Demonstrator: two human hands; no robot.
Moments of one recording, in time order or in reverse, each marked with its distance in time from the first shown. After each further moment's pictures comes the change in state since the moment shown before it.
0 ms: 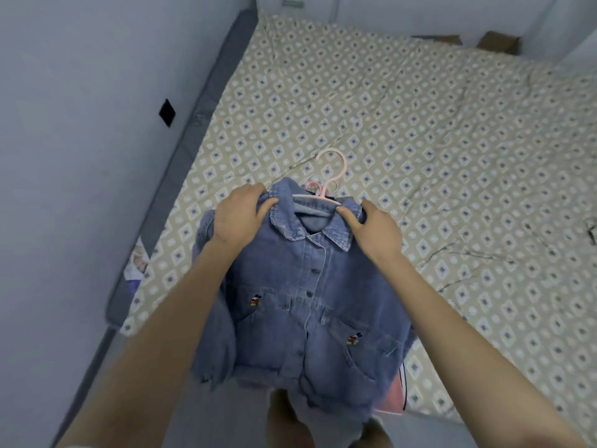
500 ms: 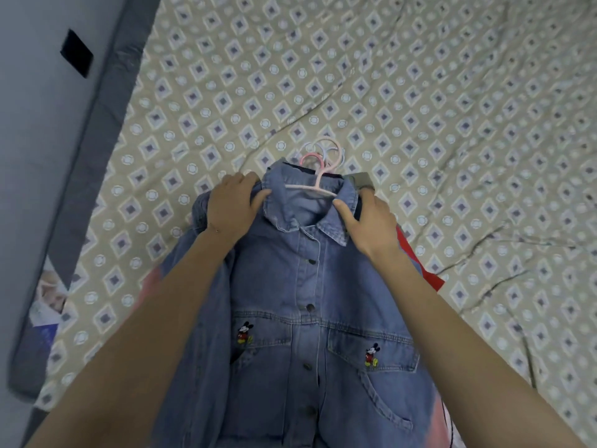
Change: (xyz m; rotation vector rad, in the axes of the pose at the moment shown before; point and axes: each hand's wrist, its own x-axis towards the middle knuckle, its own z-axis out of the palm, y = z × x) left_hand 0.106 -0.126 0.210 0.009 -0.085 0.043; right_hand 0.121 0.072 0.184 -0.040 -0.033 0.112
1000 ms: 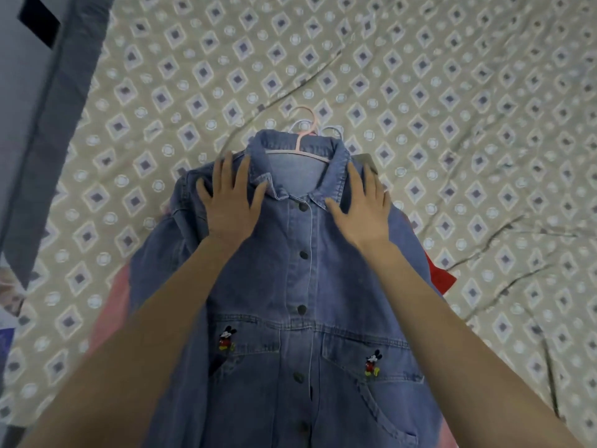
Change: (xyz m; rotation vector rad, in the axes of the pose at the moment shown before) left_hand -0.008 0.001 0.079 0.106 -0.038 -0.230; right_hand 0.023 0.033 0.056 -0.046 -0.027 -0.049
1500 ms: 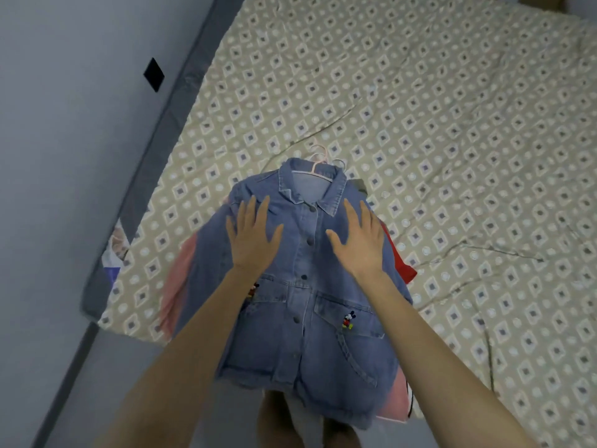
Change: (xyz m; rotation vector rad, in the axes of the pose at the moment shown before) left_hand -0.142 0.046 -0.125 -0.063 -0.075 -0.132; right_hand -0.132 -0.047 -0.119 -0.018 -0.096 -0.080
